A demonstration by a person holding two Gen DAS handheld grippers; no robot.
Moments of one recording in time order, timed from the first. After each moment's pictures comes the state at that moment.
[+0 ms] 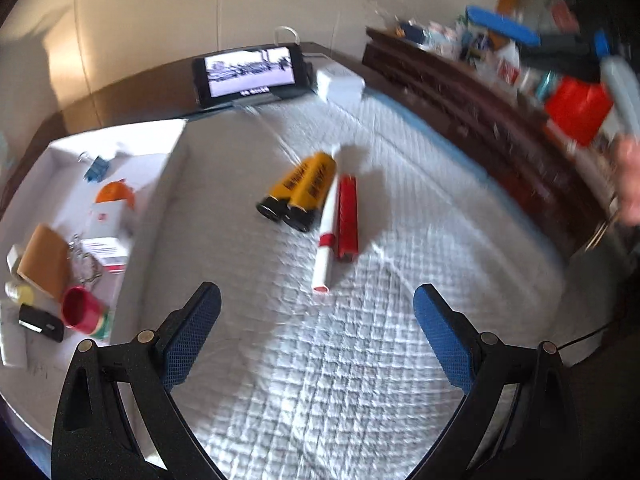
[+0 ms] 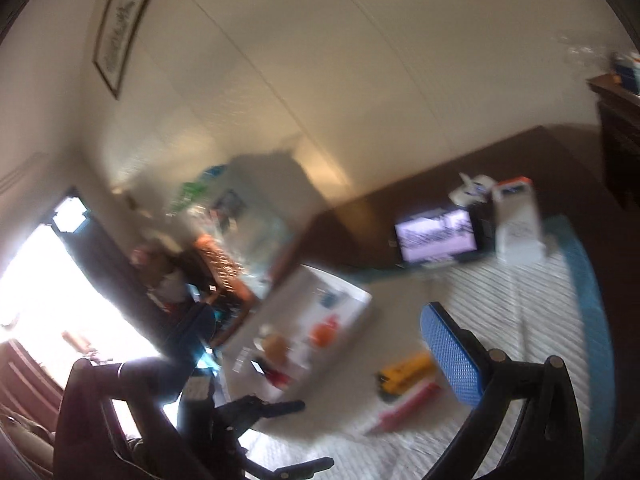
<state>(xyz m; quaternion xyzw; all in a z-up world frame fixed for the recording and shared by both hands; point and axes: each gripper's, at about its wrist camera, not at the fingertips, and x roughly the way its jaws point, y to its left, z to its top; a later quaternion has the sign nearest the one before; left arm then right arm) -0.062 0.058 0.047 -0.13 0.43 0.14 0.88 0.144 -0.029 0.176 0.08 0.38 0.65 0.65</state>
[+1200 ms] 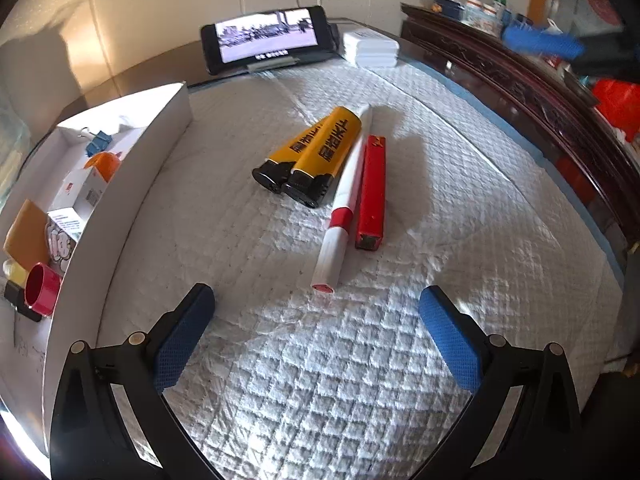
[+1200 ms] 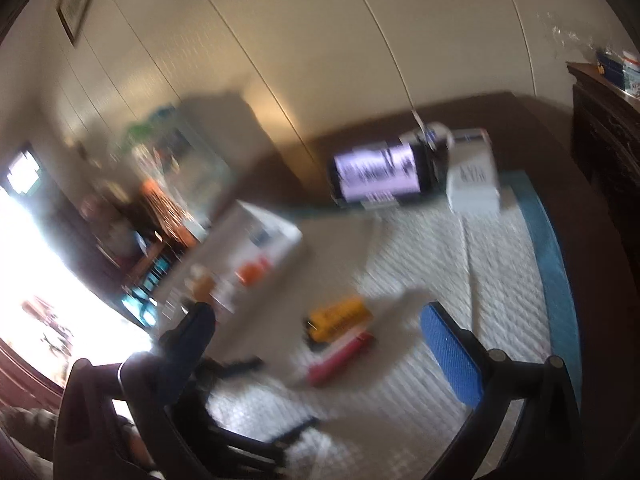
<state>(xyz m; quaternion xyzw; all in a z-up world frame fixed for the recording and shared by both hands) -0.034 0.052 0.009 -0.13 0.46 0.21 0.85 0.140 -0.010 0.111 -0.07 0.44 0.60 0.66</state>
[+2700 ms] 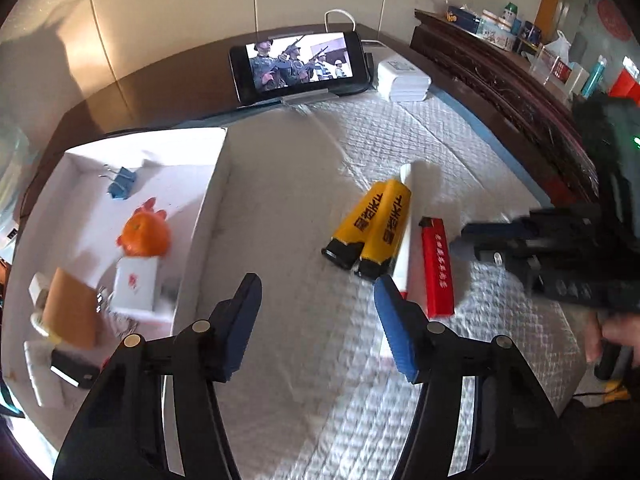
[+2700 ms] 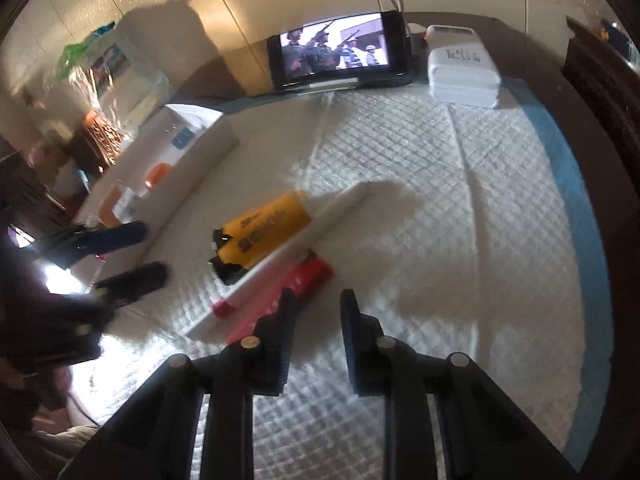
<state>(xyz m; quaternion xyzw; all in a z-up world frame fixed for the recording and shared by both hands) -0.024 0.115 0.051 -0.15 0.47 0.21 0.84 0.131 0.011 0.038 -0.16 0.50 0.55 0.65</state>
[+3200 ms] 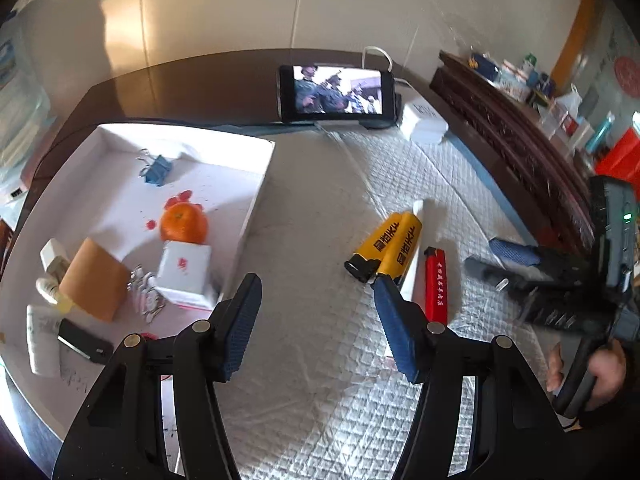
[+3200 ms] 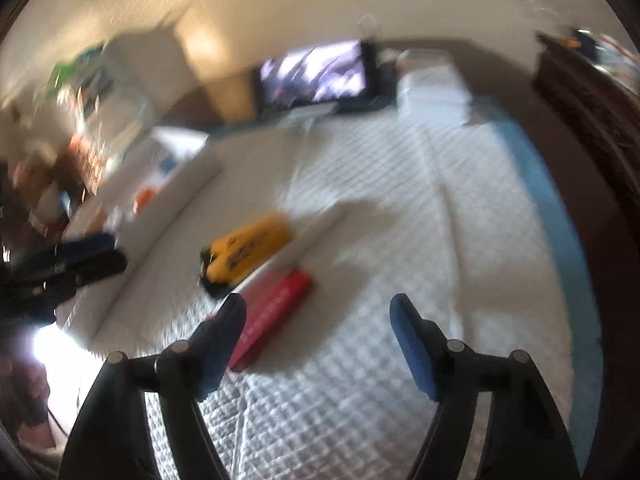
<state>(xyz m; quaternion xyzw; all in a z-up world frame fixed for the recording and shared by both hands) -0.066 0.132 0.077 -0.22 0.41 0.24 0.85 0.136 -0.012 0.055 -0.11 0.44 0.51 0.73</state>
